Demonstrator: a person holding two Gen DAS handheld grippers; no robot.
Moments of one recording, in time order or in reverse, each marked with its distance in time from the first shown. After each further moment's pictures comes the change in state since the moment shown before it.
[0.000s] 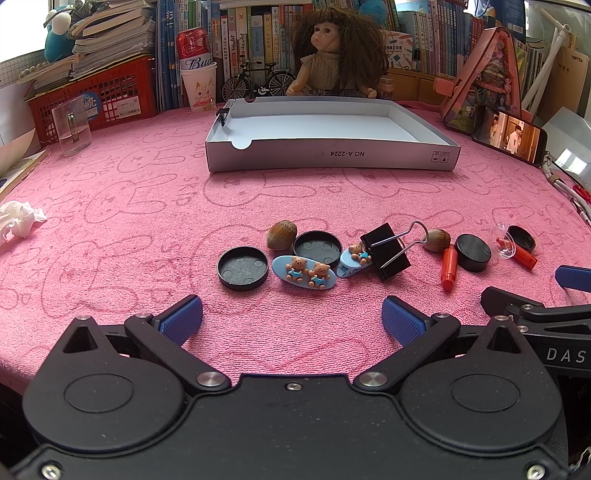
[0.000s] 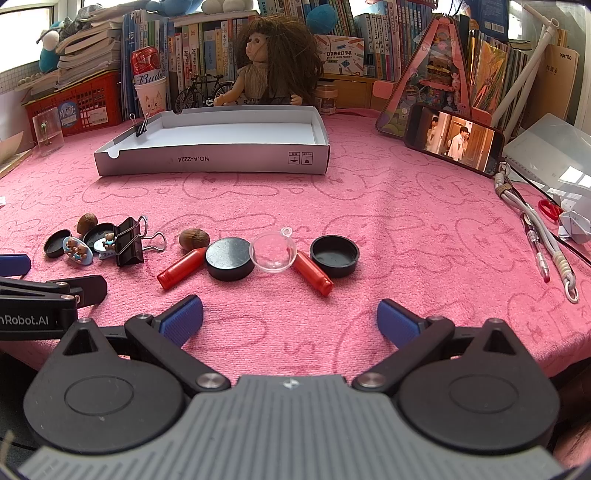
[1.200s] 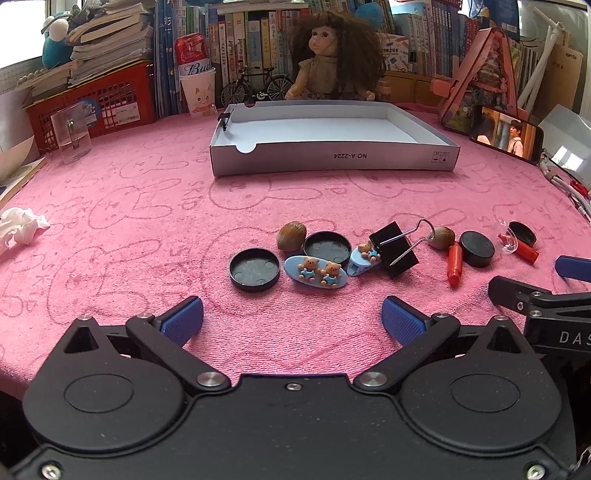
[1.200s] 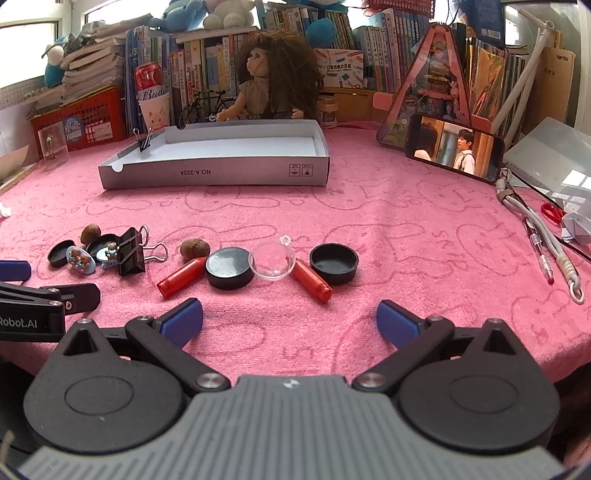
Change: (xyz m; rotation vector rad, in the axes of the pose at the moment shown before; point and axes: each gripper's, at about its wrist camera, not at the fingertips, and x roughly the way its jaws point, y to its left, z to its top) left arm -0.002 0.009 -0.001 0.023 -0.016 -0.005; right arm -0.002 -0.005 -0.006 0.026 -0.072 0.028
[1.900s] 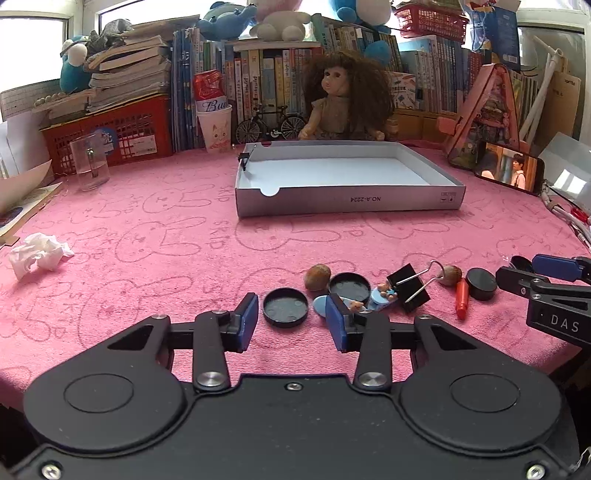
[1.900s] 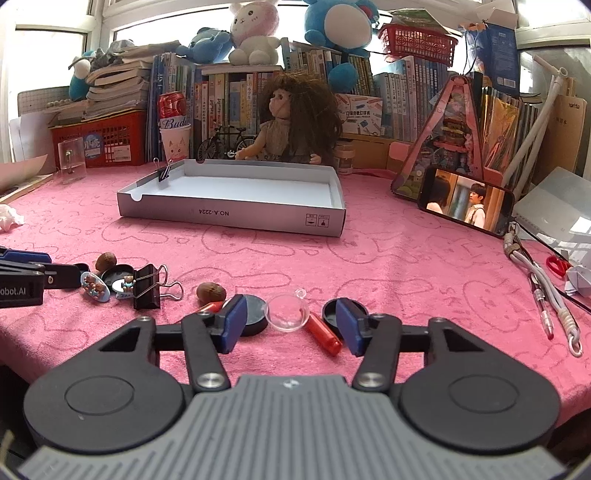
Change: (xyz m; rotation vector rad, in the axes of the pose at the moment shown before) left arm -0.022 0.017 0.006 -0.019 -0.116 0.020; right arm -0.005 0.011 0.011 -0.095 -0.120 0.019
